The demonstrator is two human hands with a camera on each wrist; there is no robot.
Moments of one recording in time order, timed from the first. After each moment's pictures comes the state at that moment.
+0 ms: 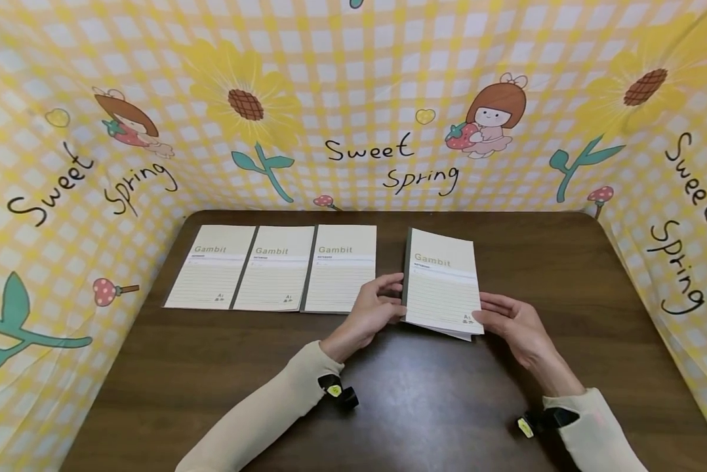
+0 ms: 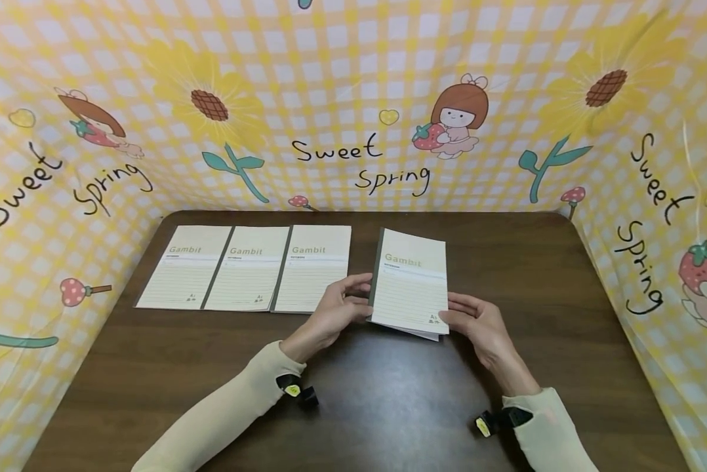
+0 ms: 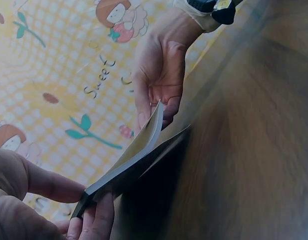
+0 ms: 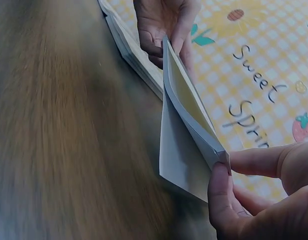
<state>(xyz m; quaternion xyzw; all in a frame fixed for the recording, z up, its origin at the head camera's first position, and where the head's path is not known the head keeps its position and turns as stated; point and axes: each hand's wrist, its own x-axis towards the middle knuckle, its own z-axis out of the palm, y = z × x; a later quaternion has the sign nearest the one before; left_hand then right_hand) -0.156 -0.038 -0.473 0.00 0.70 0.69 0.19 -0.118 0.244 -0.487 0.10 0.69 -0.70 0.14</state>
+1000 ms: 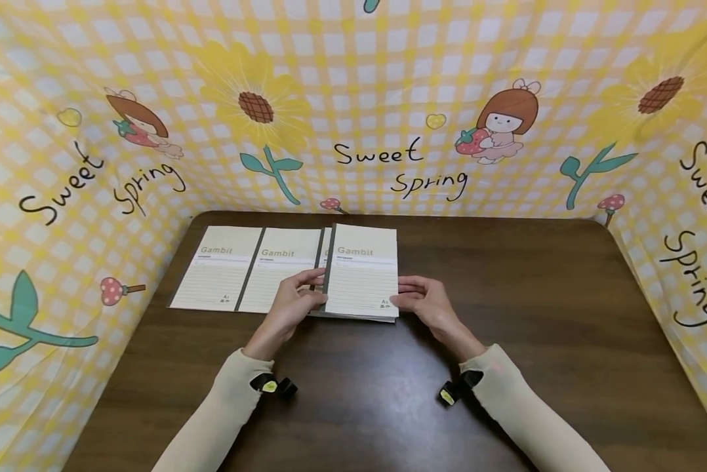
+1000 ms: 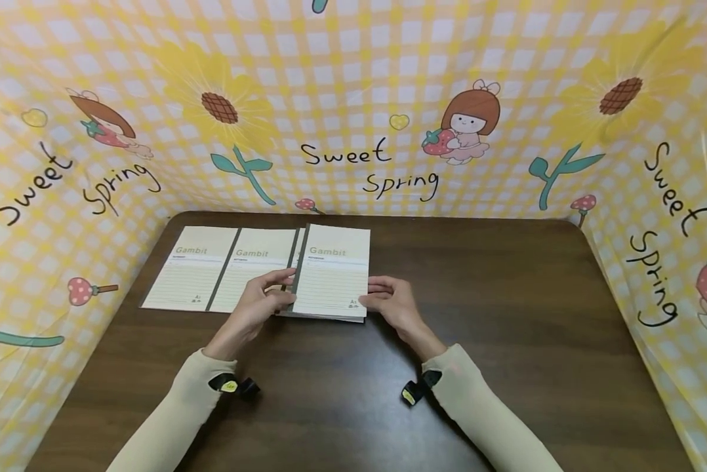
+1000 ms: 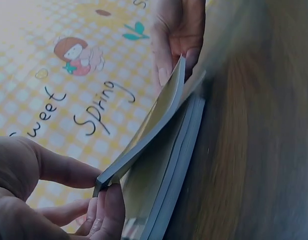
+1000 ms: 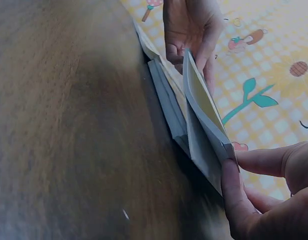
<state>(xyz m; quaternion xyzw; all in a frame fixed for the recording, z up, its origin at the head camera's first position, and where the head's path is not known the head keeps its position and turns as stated) -0.177 -0.178 -0.470 -0.06 0.77 0.62 0.12 -0.179 0.102 -0.500 0.03 0.69 -0.71 0.14</state>
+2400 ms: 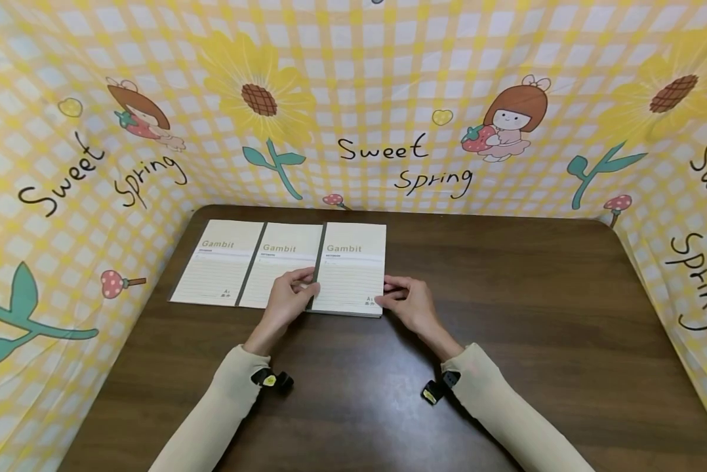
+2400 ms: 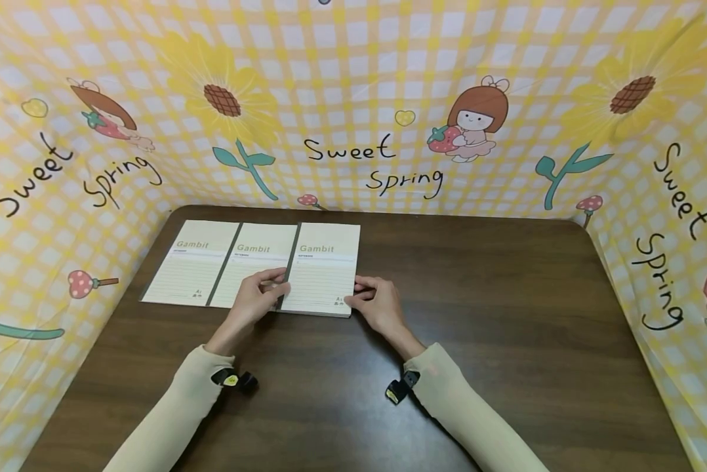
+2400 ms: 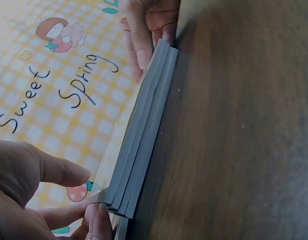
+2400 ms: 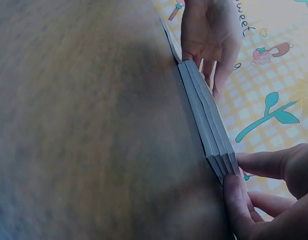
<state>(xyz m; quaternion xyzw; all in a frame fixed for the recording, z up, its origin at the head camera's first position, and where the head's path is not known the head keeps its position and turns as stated) -0.185 -0.196 -0.493 -0.07 0.85 0.52 0.05 -0.179 0.068 -0.510 0.00 0.80 -0.59 0.06</state>
